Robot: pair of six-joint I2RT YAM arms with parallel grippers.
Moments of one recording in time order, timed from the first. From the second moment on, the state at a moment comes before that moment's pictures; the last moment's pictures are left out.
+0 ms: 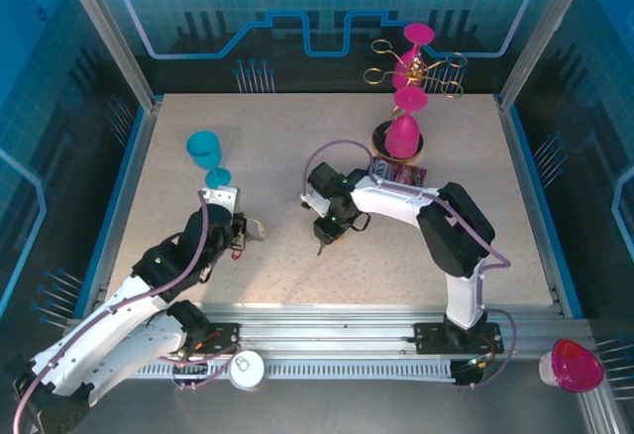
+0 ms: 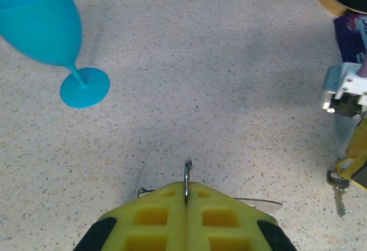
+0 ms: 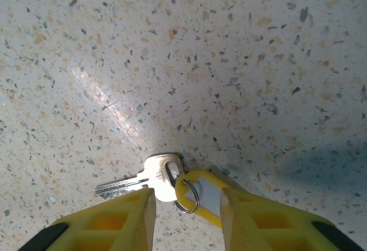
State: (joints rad) left arm -0.62 0.69 0.66 -0.62 -0.39 -0.31; right arm 0.77 1.94 1.34 -0.78 -0.14 -0.02
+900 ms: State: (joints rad) left arm -0.62 0.69 0.65 -0.61 -0.36 -0.29; right arm 0.77 1.96 1.34 -0.78 -0.16 0.00
